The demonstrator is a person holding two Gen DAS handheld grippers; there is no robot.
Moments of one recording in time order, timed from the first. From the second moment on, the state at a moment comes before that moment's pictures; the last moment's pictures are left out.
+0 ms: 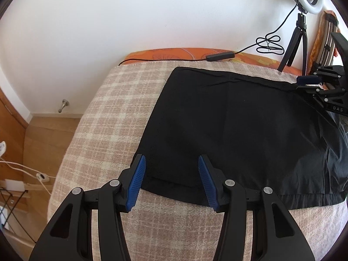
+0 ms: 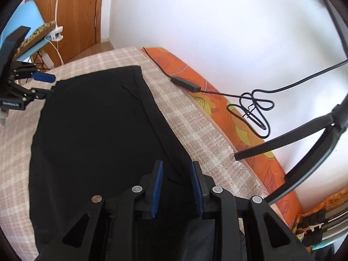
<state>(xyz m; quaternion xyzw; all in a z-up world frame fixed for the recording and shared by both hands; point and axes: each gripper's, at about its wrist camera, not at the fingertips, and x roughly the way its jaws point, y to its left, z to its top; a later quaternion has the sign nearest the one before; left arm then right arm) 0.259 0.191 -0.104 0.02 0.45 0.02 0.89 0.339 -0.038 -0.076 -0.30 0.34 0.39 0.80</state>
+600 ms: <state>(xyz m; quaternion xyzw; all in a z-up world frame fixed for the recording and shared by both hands) 0.255 0.204 -0.091 -0.01 0.46 0.05 0.89 0.160 -0.160 -0.097 -0.26 0.43 0.41 0.76</state>
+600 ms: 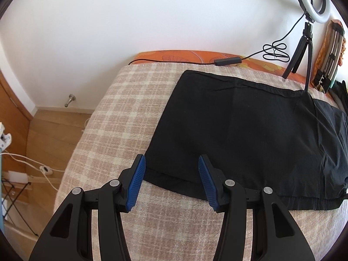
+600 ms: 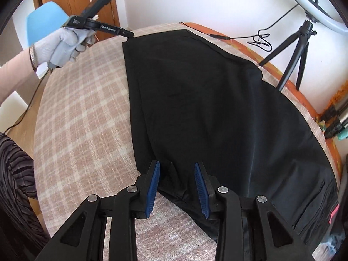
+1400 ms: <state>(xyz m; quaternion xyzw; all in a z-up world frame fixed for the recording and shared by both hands) 0.266 0.245 -0.112 -0.17 0.49 0.10 0.85 0.132 -0.156 -0.107 -0.30 0.42 0.41 0.75</state>
